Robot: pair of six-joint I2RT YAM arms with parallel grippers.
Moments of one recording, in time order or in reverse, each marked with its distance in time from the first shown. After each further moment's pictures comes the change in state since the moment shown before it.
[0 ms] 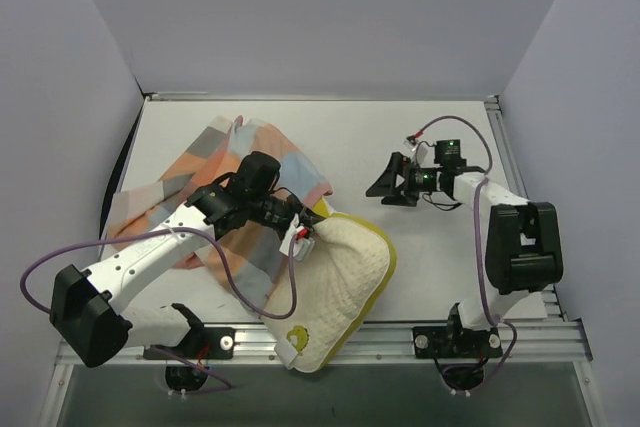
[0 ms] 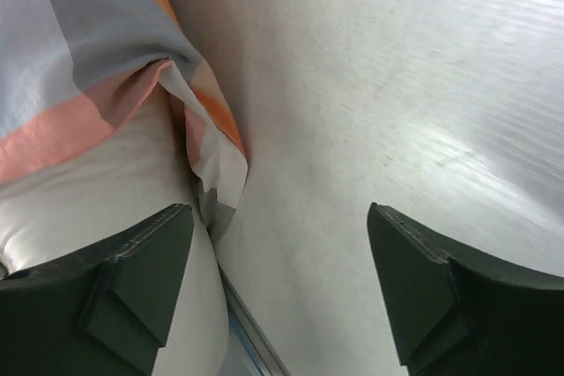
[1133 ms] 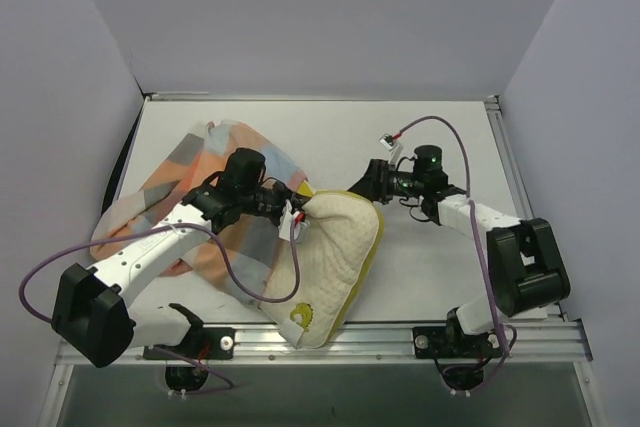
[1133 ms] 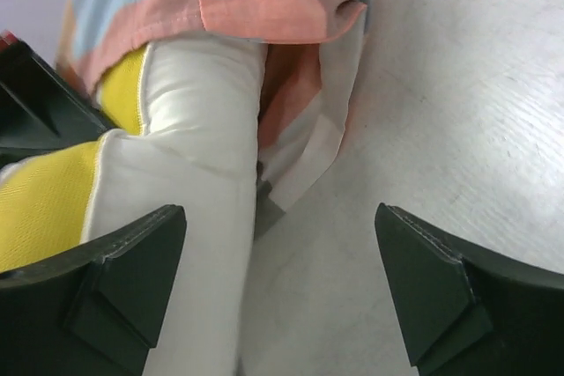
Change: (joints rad) left arm 0.121 -0.009 -0.122 0.209 -0.101 -0.018; right arm 0.212 -0.116 -0.191 0.561 -0.014 0.203
